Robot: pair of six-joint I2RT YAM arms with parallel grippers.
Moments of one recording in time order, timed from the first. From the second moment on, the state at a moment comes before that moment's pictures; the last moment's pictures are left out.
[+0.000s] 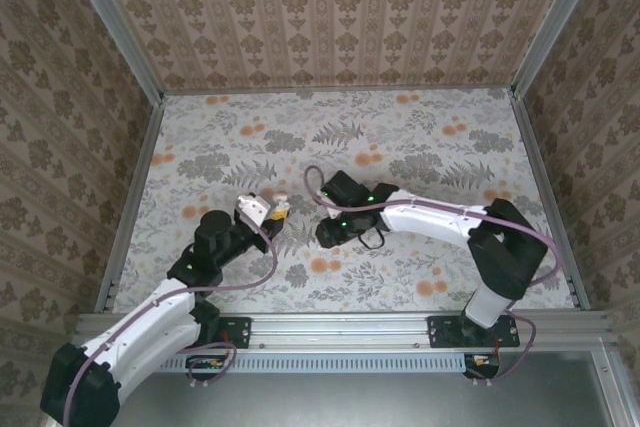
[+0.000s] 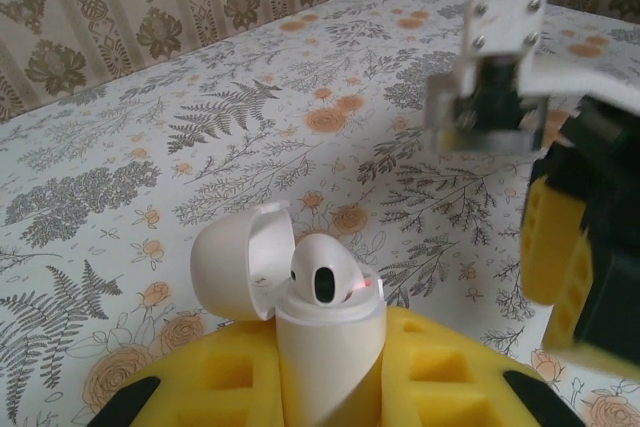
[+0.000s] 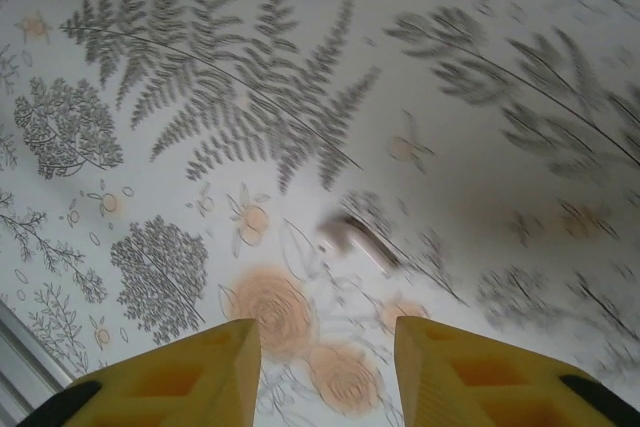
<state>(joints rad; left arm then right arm) -0.58 0.69 0.24 0.16 0.21 0.09 0.85 1.70 1.14 -0.56 -0.17 0.34</state>
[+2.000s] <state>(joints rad) -0.57 0.45 0.24 0.01 0.16 0.01 0.83 1.86 1.33 -0.77 -0.07 0.24</state>
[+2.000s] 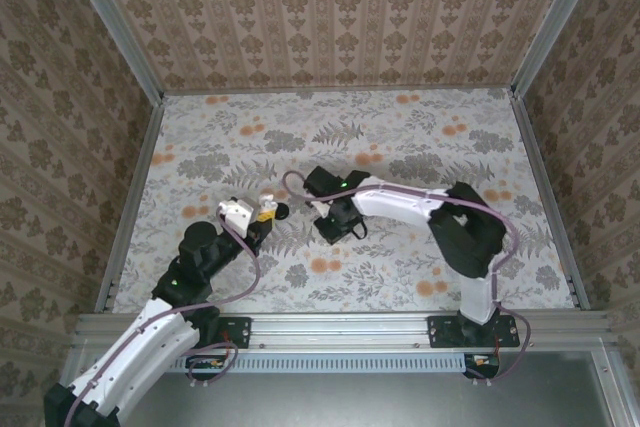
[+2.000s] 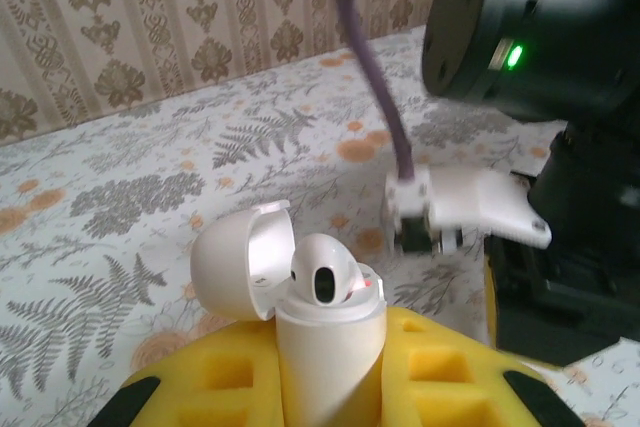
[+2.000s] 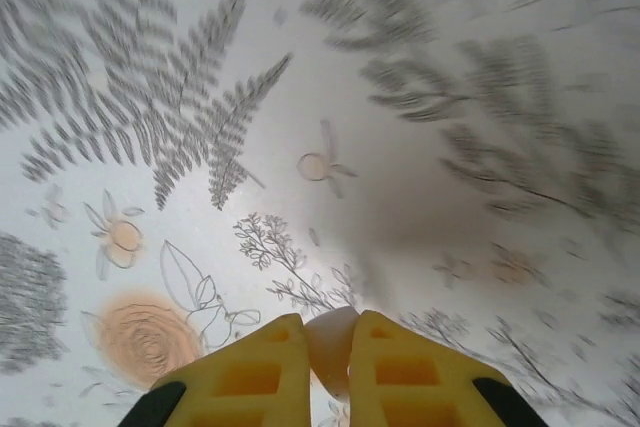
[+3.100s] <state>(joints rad) -0.86 1.19 0.57 0.75 0.13 0.10 0.79 1.11 1.06 -0.24 0.13 0.93</state>
